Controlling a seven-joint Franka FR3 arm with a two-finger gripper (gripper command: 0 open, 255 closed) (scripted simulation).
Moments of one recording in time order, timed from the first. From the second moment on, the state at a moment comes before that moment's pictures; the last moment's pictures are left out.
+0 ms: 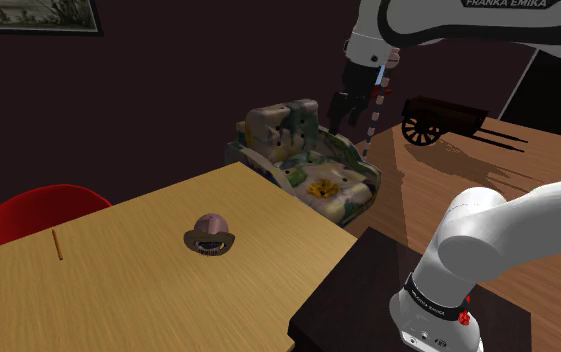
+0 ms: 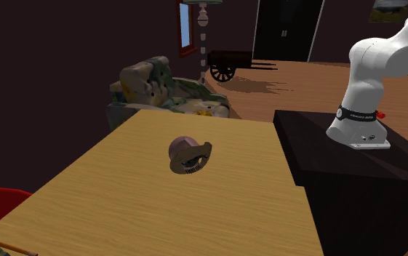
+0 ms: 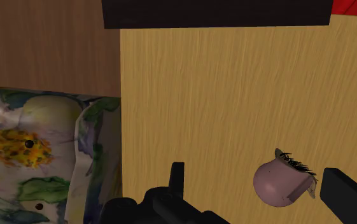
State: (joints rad) arm 0.01 -0.78 -0.02 -2.36 -0.03 1.70 0.03
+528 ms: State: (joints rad) arm 0.05 -0.61 0.03 -2.37 -0.04 1.86 0.01
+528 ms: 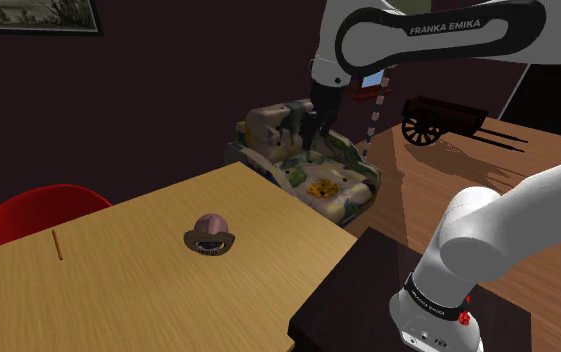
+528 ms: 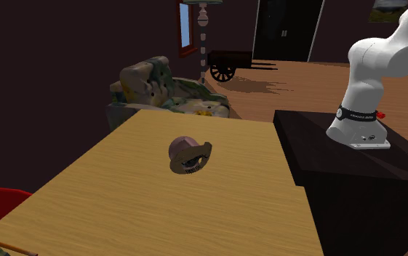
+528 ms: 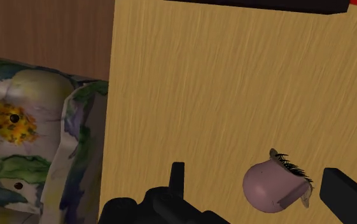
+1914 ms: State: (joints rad) arm 0.15 0.13 0.21 -2.07 -0.29 2.22 0.06
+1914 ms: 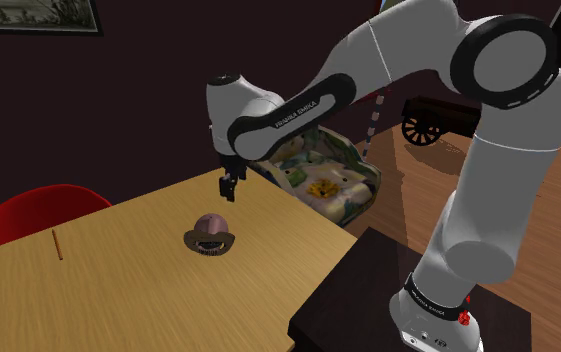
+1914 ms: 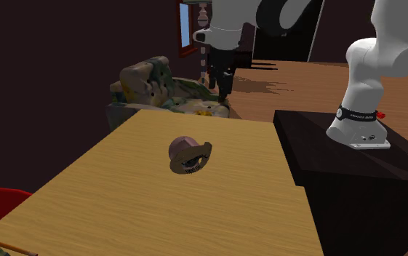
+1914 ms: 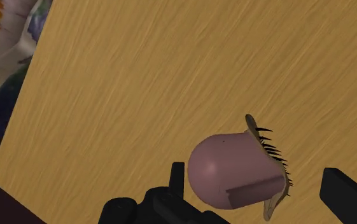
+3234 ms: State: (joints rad) arm 0.30 0.64 0.18 -1.73 -0.53 2.30 0.12
